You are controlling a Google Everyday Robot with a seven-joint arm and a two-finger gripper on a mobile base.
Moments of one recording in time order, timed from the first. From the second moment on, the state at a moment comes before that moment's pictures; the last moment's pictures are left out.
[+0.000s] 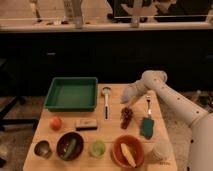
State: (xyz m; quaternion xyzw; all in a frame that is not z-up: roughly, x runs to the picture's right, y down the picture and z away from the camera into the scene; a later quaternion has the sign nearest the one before) arm 0.170 0.044 0.937 -0.19 -0.17 0.07 0.96
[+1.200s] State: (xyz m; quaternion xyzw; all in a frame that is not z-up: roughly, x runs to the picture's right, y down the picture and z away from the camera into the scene) arm 0.151 0.044 0.968 -0.21 -0.18 0.05 0.96
